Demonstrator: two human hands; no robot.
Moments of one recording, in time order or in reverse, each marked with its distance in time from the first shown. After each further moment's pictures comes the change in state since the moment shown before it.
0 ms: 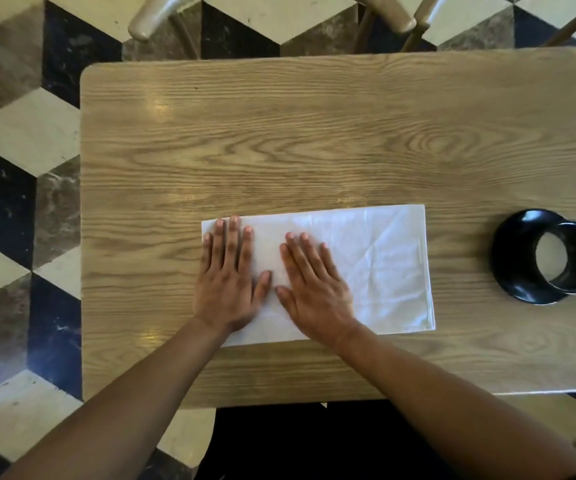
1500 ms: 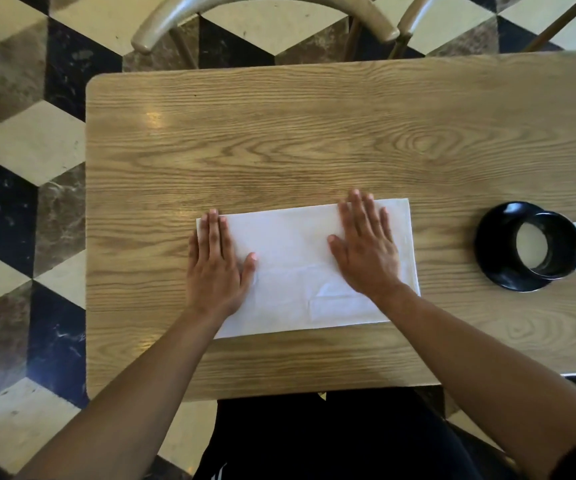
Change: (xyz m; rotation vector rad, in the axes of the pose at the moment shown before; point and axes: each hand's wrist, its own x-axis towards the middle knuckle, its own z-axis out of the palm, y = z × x) left_hand 0.004 -0.008 0.001 -0.001 -0.061 -0.213; right_hand 0.013 0.094 -0.029 -0.086 0.011 0.283
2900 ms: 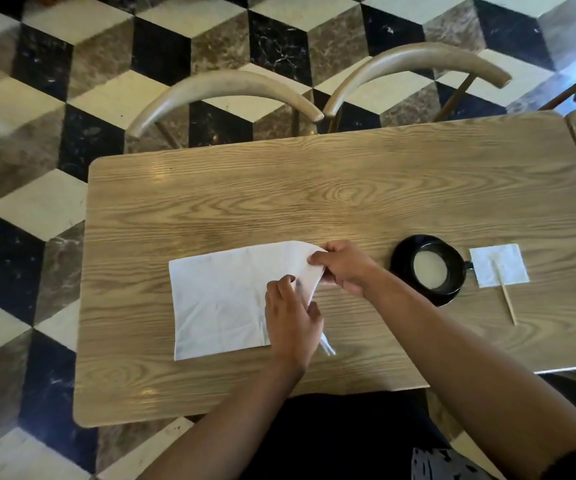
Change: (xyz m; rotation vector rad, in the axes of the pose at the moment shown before) left_hand -0.050 0.242 -0.088 -0.641 0.048 -0.234; right_hand 0.012 0.036 -0.148 1.387 -0.528 0.701
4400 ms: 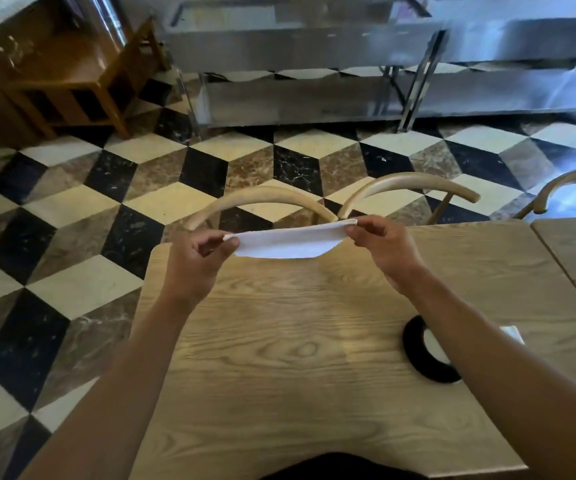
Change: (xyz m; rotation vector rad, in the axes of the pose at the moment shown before) left_hand 0.118 0.029 -0.278 -0.458 0.128 0.353; right_hand -0.105 -0.145 0.004 -0.143 0.220 -0.837
